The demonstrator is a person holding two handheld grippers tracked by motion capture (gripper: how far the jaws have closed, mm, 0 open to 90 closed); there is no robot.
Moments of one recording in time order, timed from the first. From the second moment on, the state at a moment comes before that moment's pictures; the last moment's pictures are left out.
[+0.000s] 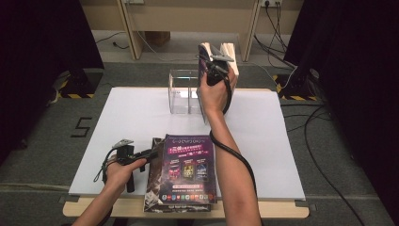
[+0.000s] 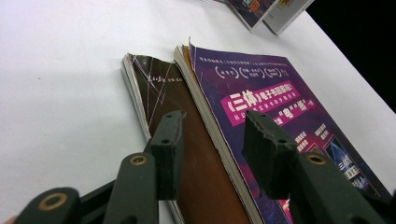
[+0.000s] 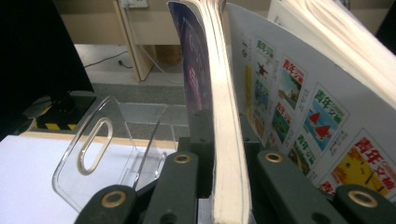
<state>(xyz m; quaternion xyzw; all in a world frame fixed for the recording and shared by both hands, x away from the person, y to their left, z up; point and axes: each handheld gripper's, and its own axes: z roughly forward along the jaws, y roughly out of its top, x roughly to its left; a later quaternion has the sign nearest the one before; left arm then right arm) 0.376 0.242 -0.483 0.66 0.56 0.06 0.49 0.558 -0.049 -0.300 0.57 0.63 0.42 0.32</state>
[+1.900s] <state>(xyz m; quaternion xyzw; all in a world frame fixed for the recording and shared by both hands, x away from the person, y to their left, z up) 0.372 0.234 -0.481 0.67 0.55 0.07 0.49 0.515 -0.067 -0.305 0.55 0.64 0.43 0.31</state>
